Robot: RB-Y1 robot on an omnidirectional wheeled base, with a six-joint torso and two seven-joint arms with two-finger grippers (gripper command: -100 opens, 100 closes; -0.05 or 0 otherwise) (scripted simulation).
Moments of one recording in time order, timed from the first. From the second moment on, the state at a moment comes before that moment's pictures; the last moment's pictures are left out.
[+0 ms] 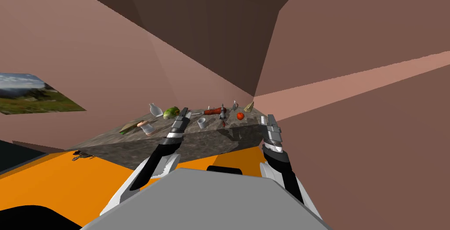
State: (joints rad) left arm 0.53 0.18 0.09 -2.36 0.02 -0.31 -0.12; right arm 0.55 0.00 0.04 -2.29 0.08 -0.59 0.08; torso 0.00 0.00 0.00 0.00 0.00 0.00
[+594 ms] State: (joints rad) left arm 0.54 0.27 0.14 -2.34 0.11 -0.14 -0.12; right arm 0.55 0.00 0.04 -2.29 0.08 -0.59 0.08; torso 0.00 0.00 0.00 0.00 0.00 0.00
